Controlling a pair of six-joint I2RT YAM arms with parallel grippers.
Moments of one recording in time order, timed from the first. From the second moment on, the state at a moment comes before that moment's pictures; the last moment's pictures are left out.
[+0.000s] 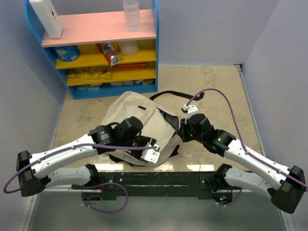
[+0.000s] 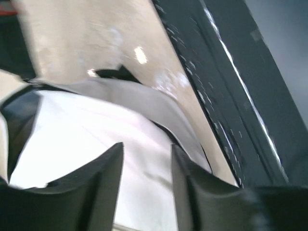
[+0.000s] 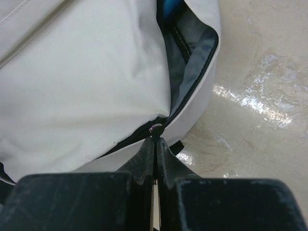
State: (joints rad) left arm -1.06 1.06 0.93 -0.75 0.46 0.92; right arm 0.79 0.94 0.70 -0.43 0.15 0.42
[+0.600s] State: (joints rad) left arm -1.08 1.39 0.98 -0.28 0.19 0.15; right arm 0.80 0.92 0.70 -0.43 0.13 0.43
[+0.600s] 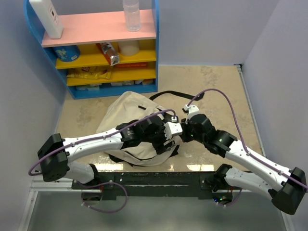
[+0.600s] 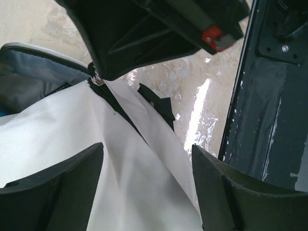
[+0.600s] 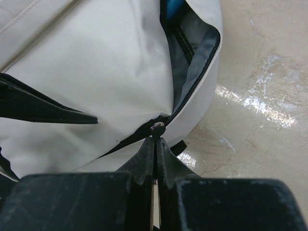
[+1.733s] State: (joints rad) left arm -1.19 1.31 0.86 -0.20 0.21 0.32; right arm 0.79 1.05 0.78 -0.50 0.15 0.39
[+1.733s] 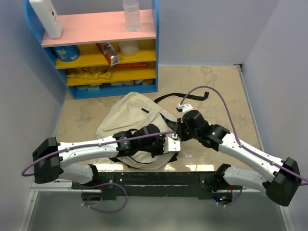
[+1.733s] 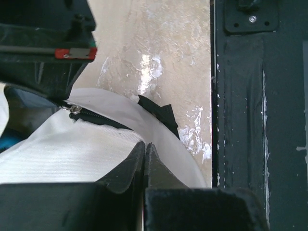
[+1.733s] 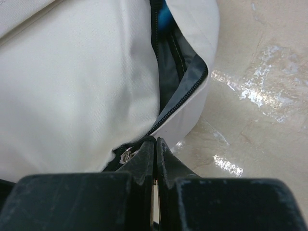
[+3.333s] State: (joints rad) left arm -1.14 1.17 1.06 -0.87 0.49 0.84; right arm 0.94 1.01 0.77 -0.60 -0.27 0.56
